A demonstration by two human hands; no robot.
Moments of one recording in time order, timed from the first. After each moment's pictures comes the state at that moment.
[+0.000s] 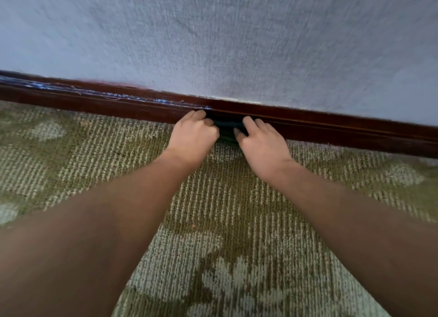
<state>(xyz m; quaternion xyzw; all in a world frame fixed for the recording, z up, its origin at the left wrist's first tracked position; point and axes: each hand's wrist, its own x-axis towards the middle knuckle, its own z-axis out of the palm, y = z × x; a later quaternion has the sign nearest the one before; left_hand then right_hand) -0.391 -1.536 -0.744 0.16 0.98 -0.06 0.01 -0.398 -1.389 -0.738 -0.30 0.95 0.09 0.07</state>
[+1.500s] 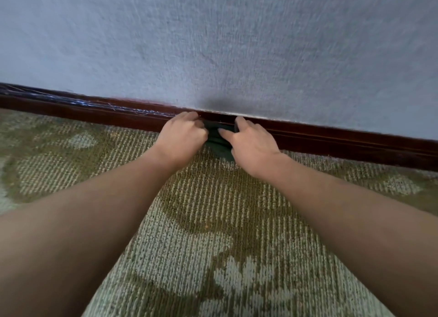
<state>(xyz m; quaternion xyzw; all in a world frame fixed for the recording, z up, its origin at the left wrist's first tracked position) -0.374 -1.574 -0.697 0.16 0.98 -0.12 0.01 -0.393 -1.424 -0.700 -0.28 0.96 -0.02 0.07</state>
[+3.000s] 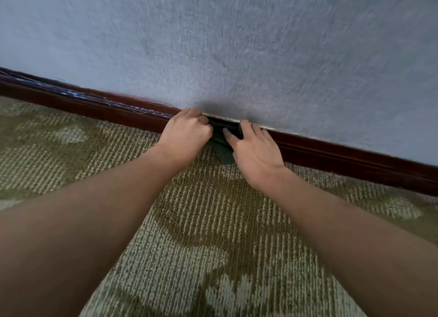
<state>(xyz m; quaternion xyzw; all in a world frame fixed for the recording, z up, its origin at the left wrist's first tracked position) -0.390 -1.577 -0.702 0.15 0.98 -0.08 -0.05 -0.406 -1.428 -0.715 -0.29 0.96 0.03 0.03</state>
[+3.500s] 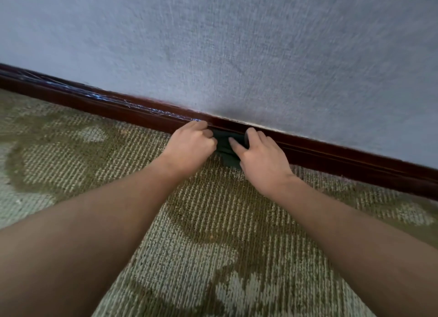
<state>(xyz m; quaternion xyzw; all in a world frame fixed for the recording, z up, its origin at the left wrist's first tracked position) -0.367 -1.588 -0.705 0.15 0.99 -0.07 0.00 -0.391 -1.430 -0.712 -0.33 0.94 0.05 0.03</state>
